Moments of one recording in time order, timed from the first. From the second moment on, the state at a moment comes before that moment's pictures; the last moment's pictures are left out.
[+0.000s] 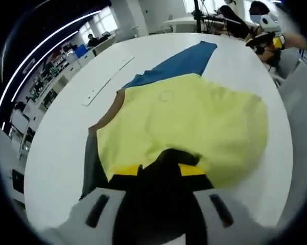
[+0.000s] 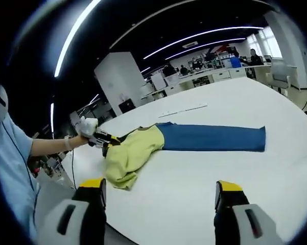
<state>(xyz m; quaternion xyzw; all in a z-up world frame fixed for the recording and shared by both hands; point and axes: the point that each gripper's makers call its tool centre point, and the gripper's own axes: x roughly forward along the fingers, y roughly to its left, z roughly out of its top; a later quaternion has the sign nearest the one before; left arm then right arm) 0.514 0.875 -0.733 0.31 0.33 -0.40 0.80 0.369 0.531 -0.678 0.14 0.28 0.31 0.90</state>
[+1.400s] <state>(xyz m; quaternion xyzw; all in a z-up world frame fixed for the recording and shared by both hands) 0.488 0.851 -0.732 0.25 0.33 -0.42 0.80 0.358 0.534 -0.683 0.14 0.28 0.31 0.90</state>
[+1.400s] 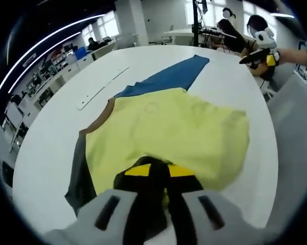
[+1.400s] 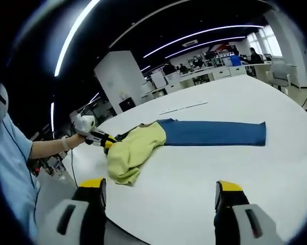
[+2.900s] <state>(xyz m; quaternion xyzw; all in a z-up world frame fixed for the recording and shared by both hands) 0.430 1.064 -0.662 0.05 0.33 -0.21 0.92 0.359 0.557 -0.686 0.13 0.29 0.34 0.89</state>
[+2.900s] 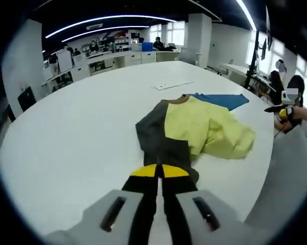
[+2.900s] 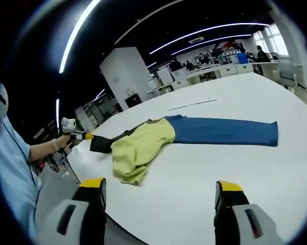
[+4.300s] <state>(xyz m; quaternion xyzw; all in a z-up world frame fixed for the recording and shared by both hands) 0.481 1.279 -0.729 -0.05 0.40 -0.02 0.92 0.359 0.574 -0.696 0.08 0.34 0.33 0.88</state>
